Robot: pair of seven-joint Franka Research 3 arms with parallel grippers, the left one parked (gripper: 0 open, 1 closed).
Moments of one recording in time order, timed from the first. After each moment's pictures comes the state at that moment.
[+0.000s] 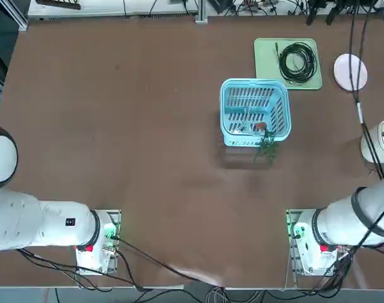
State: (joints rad) arm 0.05 0.16 0.03 -1.57 0.06 1.62 0.04
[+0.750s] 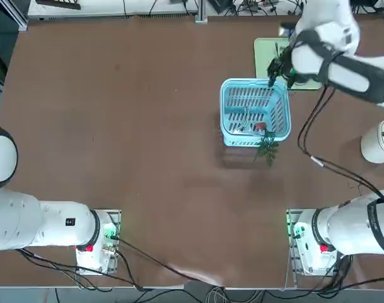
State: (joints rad) arm 0.37 -0.18 0.05 -2.35 0.06 2.20 0.44
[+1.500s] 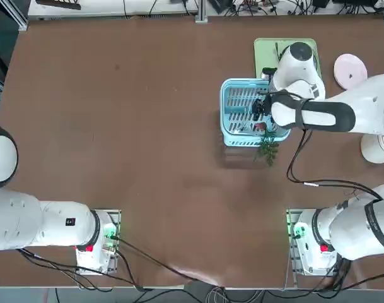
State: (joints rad) arm 0.48 -0.10 0.06 -2.55 0.06 2.45 0.56
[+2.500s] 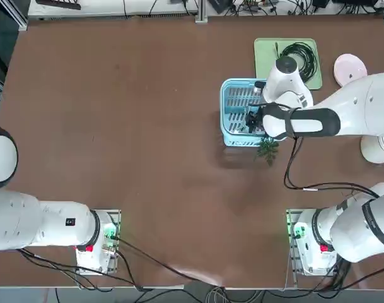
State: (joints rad) arm 0.54 -0.02 0.06 -2.55 0.06 2.46 0.66
